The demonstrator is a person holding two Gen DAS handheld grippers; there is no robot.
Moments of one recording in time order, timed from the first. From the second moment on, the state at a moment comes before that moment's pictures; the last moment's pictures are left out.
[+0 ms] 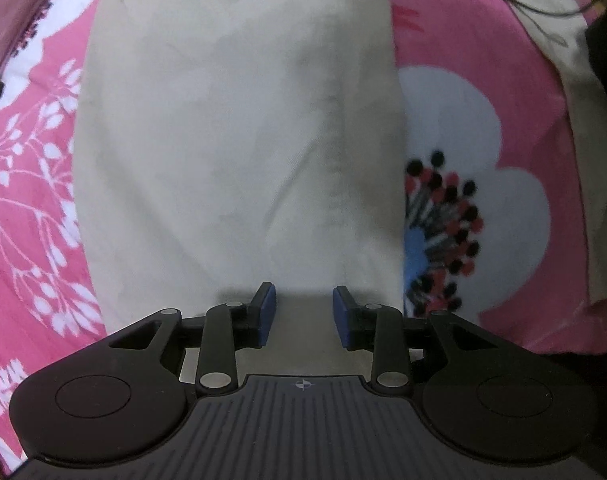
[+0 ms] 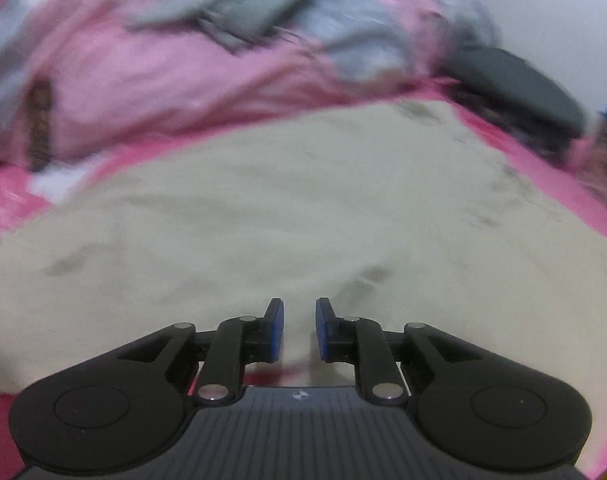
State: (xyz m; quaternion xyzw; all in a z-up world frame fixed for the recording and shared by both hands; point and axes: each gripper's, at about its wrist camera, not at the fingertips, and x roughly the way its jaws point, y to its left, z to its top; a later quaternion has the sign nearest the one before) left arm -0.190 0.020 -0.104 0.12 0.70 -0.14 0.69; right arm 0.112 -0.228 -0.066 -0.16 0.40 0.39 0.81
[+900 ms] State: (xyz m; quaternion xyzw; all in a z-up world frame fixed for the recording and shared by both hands) left arm -0.214 0.123 -0.106 0.00 0.69 0.05 0.72; right arm 0.069 -0.133 -0.082 -0.24 0.36 0.60 0.68
